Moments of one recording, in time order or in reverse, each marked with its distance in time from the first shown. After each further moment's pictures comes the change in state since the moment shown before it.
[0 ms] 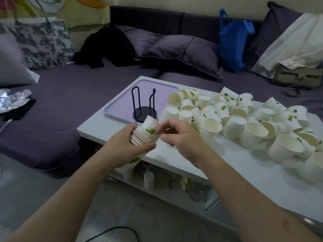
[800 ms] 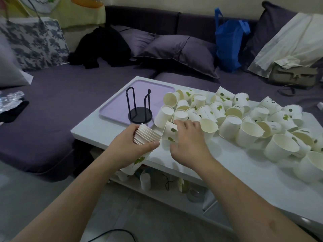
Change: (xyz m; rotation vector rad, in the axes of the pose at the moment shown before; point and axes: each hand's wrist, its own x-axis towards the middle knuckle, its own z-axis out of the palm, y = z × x) left_hand 0.010 0.011 0.022 -0.053 0.034 -0.008; right_hand 0.006 0.034 -0.012 -0.965 0.196 0.124
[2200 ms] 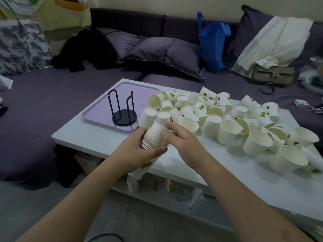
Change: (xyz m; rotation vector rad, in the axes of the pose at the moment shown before) left_hand -0.007 0.045 0.048 -0.059 -0.126 0.123; right_hand -0.029 0.033 -0.033 0.912 -0.101 0.090
